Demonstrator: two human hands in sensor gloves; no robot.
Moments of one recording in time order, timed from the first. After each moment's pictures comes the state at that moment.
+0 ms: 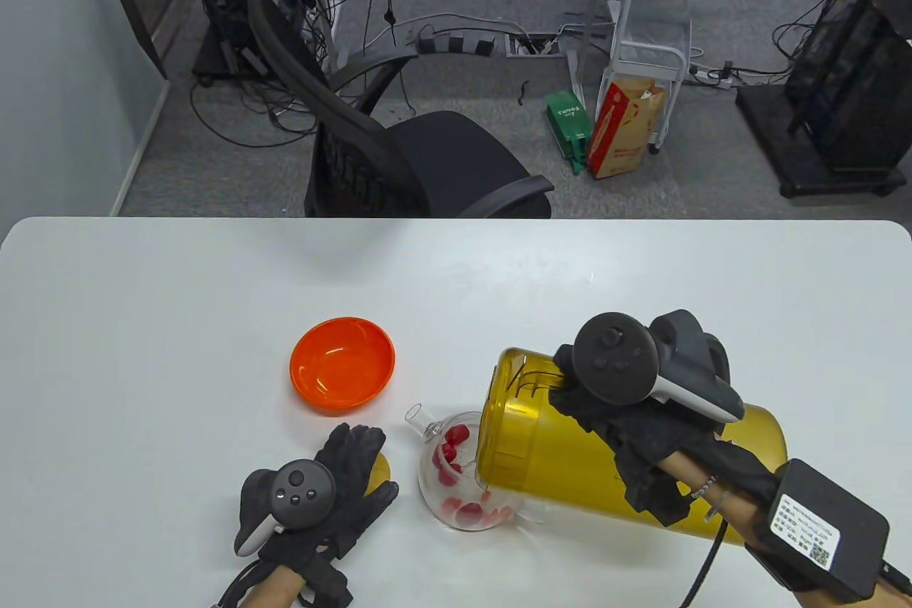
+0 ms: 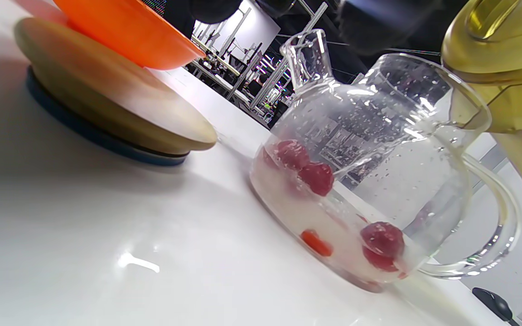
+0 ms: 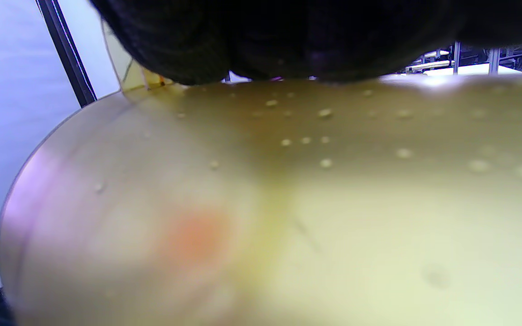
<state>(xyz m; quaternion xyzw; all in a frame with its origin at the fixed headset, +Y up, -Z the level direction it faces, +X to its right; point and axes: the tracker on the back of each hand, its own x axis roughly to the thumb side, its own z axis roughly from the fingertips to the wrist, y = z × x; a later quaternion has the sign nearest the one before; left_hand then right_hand) -0.208 -0.763 -0.256 -0.08 -0.18 0.31 0.93 0.125 -0.501 -0.281 0.18 0.03 0.98 0.09</state>
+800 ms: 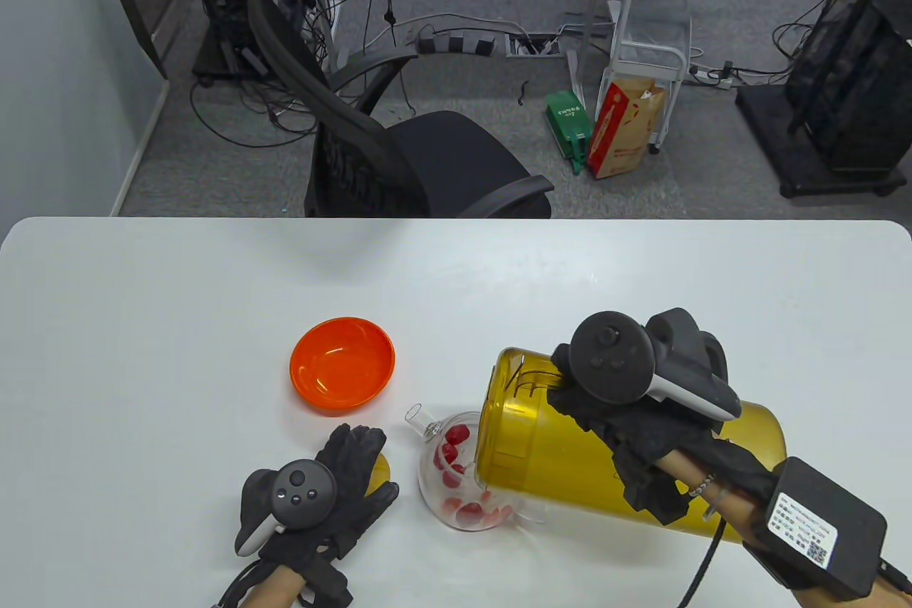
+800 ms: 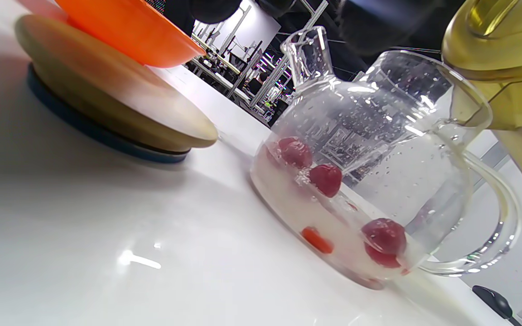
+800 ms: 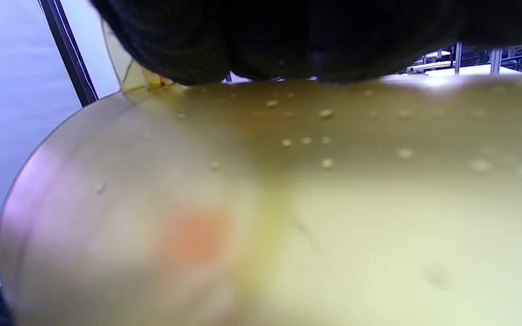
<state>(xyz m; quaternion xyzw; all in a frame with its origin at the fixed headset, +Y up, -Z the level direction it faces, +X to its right) -0.208 -0.763 -0.256 -0.08 -0.18 0.31 0.93 0.123 -0.500 -0.282 0.18 0.03 0.98 0.09</state>
